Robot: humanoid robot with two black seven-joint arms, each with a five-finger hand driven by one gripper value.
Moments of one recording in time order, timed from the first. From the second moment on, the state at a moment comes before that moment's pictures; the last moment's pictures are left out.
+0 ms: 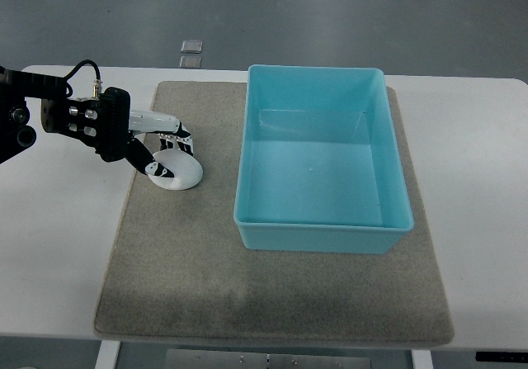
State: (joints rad) left arm -1.02 0.73 -0.31 -1.15 1.49 -0.46 -0.33; right arm 0.00 0.00 0.06 0.12 -0.12 0.18 0.03
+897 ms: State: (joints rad) left arm -1.11 0.70 -0.38 -1.15 1.47 -0.21 -0.33; right arm 0.00 0.00 0.06 0.12 -0.12 0.18 0.03
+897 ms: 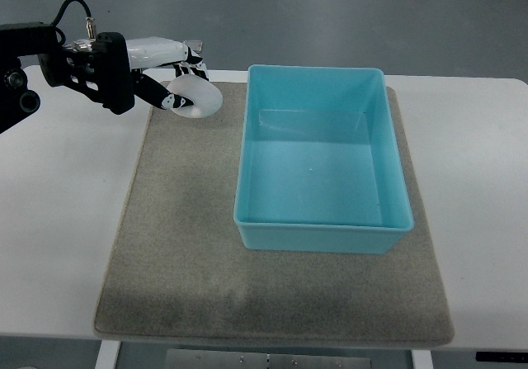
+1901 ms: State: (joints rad) left arm -1.07 0.44 -0.39 -1.17 1.47 -0.08 -0.33; right arm 0.00 0.00 0.06 0.12 -0.12 0.18 0.03
